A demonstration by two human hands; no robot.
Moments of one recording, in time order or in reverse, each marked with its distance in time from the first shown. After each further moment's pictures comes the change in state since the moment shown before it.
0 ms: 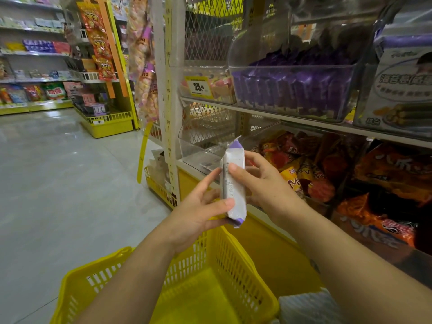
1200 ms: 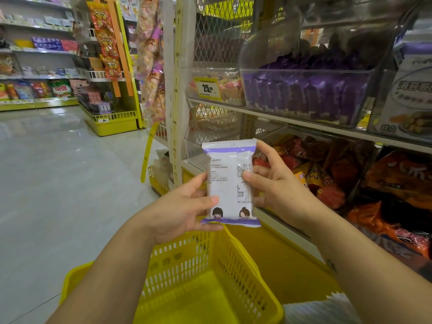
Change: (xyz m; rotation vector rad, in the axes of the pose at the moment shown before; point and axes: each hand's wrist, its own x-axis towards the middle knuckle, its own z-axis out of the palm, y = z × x) left_hand -0.010 0.029 -0.028 -0.045 -0.099 -0.108; right_hand 0.005 -0.003 -0.009 0.041 -0.172 -0.020
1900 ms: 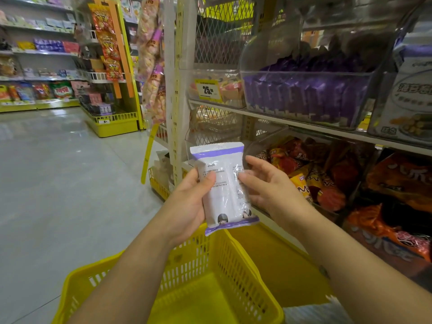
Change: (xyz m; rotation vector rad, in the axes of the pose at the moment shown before) left_hand 0.017 -0.008 0.018 -0.237 0.154 0.265; right_hand 0.002 0.005 0.011 -0.062 0.193 0.064
